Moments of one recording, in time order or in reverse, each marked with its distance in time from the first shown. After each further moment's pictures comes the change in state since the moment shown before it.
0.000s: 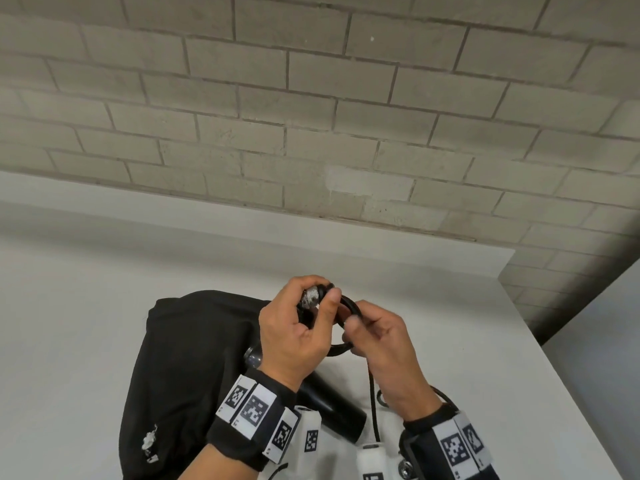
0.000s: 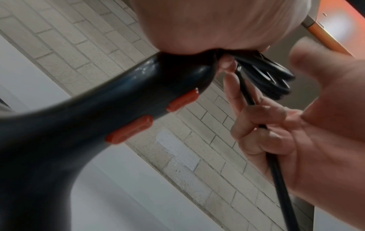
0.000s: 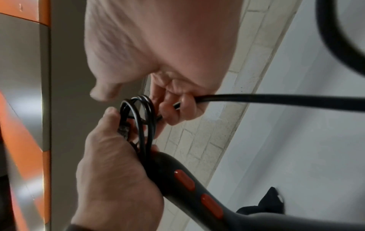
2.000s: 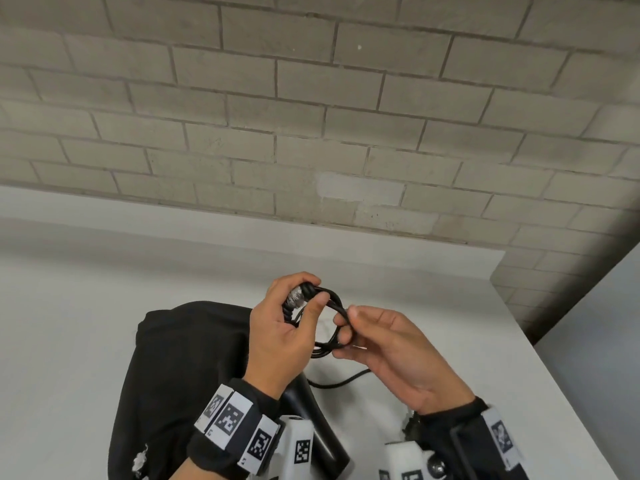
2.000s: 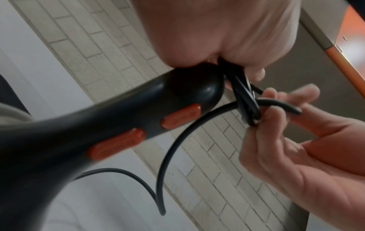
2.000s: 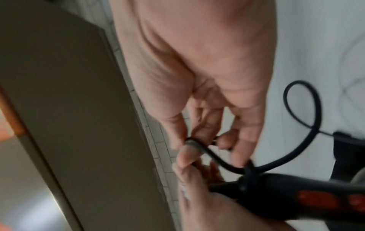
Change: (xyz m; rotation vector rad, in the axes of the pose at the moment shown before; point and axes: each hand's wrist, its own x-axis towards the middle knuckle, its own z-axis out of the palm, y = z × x) left_hand 0.011 -0.001 -0.009 -0.067 -0.123 -0.177; right_hand 0.011 -0.025 -0.017 0.330 -0.095 0.387
